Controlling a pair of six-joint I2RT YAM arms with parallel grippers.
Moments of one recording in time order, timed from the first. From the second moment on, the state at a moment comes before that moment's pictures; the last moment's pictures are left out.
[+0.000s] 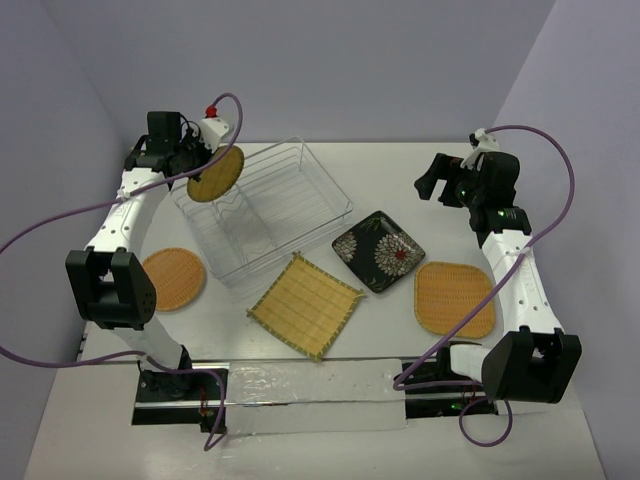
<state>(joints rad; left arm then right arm) -0.09 1.70 1.58 -0.56 0.22 0.68 -0.11 1.19 1.09 -0.32 -0.32 0.22</state>
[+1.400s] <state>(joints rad) -0.09 1.66 1.60 -0.69 0.30 0.85 -0.11 1.20 1.09 -0.33 -0.32 0.20</state>
